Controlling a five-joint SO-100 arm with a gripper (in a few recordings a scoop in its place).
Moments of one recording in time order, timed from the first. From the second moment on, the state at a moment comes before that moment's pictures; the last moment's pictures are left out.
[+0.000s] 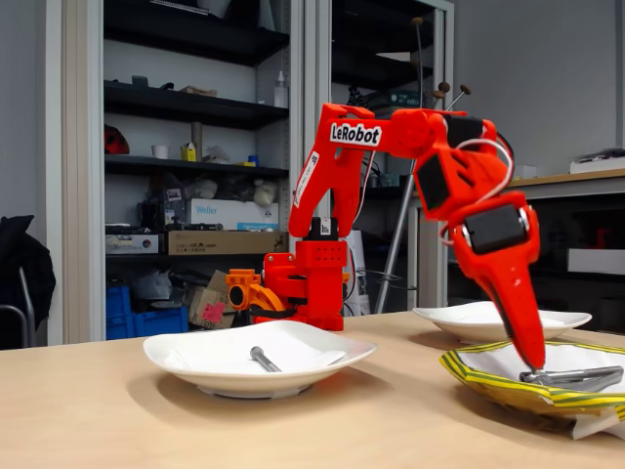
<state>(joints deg) 3.2 61.4 73.5 54.8 37.4</state>
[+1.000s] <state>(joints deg) -2.5 53.9 62.2 66.5 45.5</state>
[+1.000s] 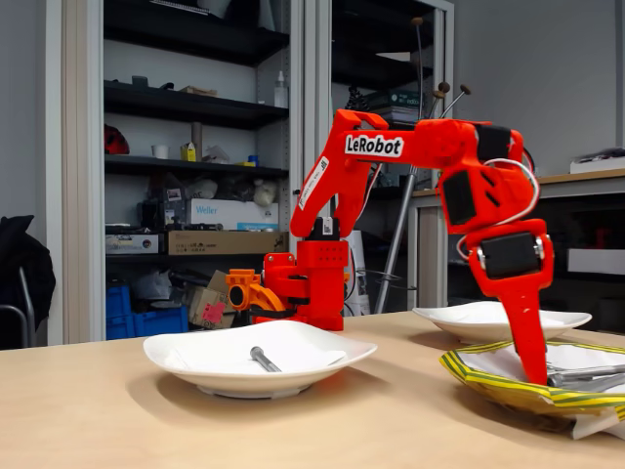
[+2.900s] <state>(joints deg) -27.8 89.6 94.5 74.5 103.6</state>
